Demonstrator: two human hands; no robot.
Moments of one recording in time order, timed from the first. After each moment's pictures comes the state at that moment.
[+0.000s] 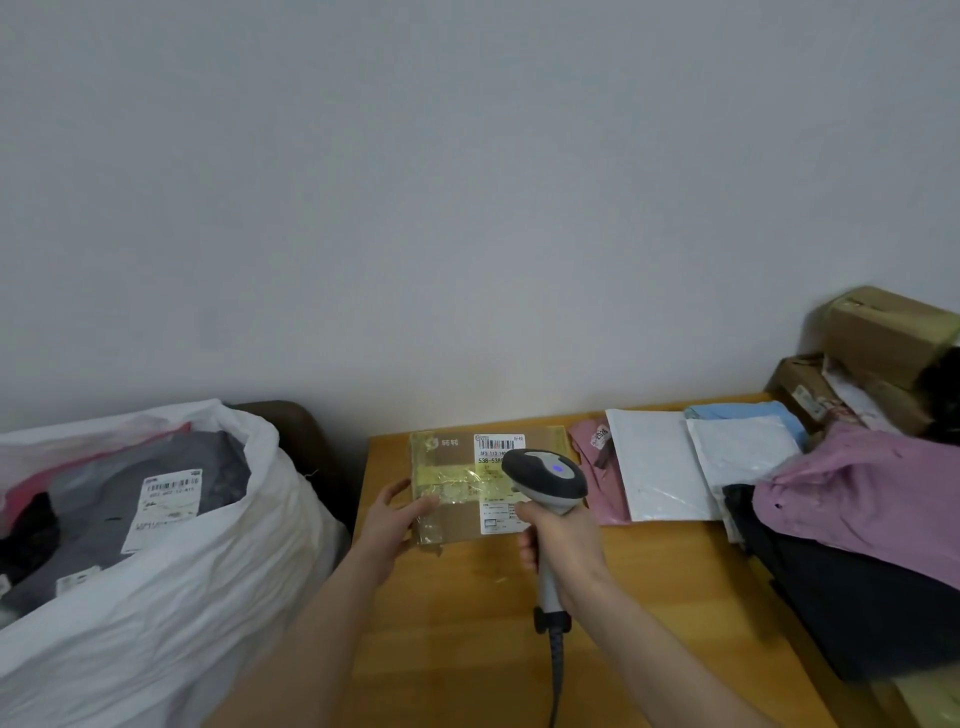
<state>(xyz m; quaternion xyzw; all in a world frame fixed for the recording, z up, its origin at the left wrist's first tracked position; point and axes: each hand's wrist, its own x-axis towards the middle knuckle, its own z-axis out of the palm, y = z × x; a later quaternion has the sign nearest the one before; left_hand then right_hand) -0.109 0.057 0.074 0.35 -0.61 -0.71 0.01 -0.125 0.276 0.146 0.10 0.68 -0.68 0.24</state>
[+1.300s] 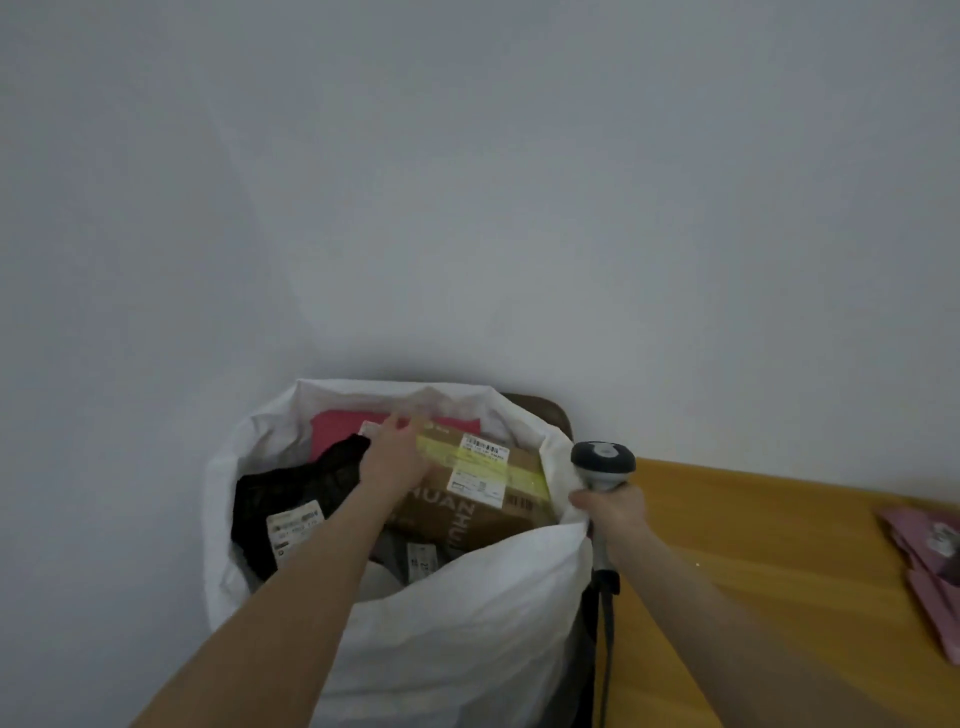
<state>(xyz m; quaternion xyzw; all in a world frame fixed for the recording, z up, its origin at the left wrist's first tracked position) 0.016 -0.298 0.167 0.37 -0.92 -0.14 0.00 -0.102 -0.072 0.135 0.08 0.77 -0.56 0.29</state>
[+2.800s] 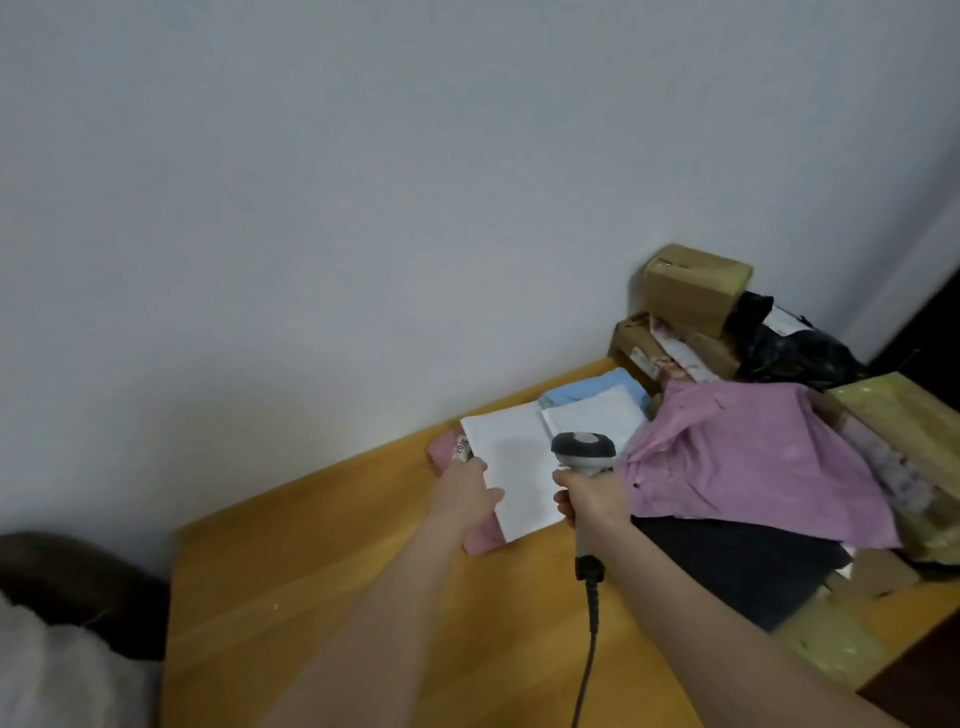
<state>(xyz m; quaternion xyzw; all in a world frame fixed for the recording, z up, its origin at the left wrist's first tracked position) -0.315 0.265 0.068 0.04 -0.96 -0.22 -0.19 -0.288 0.420 0.084 0.36 0.69 -0.63 0.09</state>
